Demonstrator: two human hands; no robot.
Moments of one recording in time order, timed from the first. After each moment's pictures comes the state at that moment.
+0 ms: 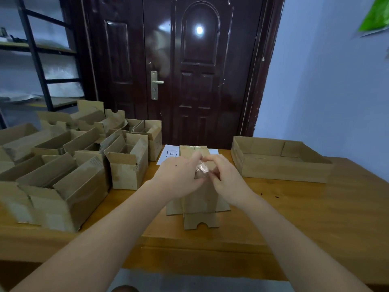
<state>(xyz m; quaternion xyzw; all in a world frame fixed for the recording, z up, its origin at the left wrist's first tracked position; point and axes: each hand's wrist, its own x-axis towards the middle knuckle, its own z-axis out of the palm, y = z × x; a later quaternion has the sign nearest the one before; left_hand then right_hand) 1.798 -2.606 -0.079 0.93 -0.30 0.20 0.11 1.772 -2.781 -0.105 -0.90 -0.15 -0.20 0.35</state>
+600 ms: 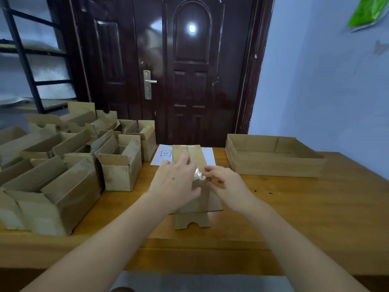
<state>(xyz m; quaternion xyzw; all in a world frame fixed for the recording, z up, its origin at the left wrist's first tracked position) 1.785 -2.615 -0.098 0.92 -0.30 0.26 0.02 1.762 -2.811 -0.126 -0.93 -0.14 -0.19 0.28</state>
